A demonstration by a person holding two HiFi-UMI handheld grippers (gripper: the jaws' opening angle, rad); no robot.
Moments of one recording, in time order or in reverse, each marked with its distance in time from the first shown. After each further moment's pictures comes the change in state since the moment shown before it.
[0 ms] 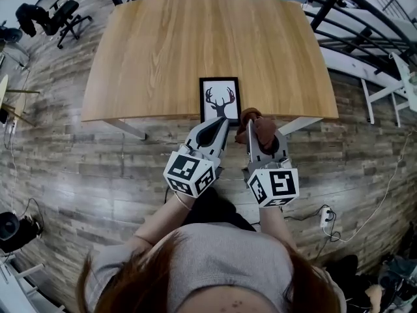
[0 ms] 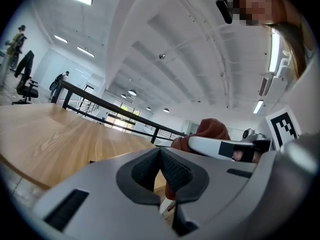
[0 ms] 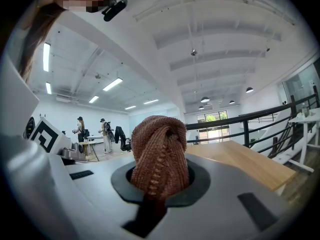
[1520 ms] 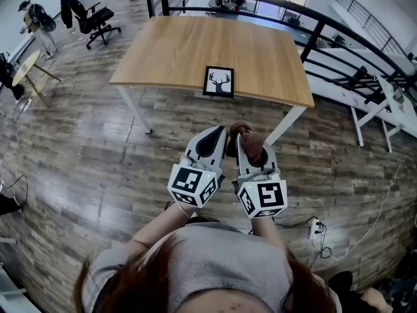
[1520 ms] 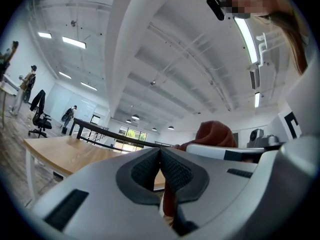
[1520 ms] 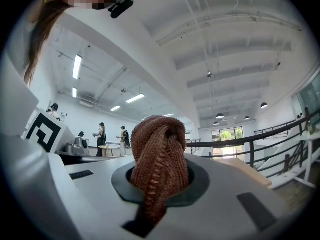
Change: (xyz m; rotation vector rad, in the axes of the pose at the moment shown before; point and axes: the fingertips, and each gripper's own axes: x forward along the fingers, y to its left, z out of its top) left arm -0.234 -0.248 -0.009 0.163 -0.251 0.130; right arm -0.316 0.126 0.035 -0.120 -0.163 0.162
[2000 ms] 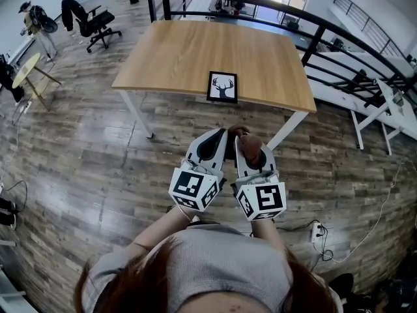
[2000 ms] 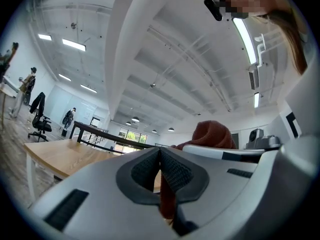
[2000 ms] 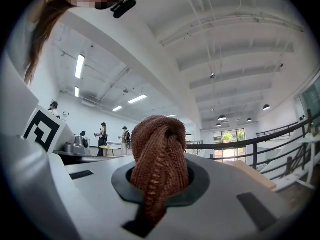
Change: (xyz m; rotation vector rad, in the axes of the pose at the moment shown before) left arm -0.005 0.017 0.013 0.011 -0.023 -0.005; right arm 0.019 0.022 0.004 -0.023 -0.012 0.014
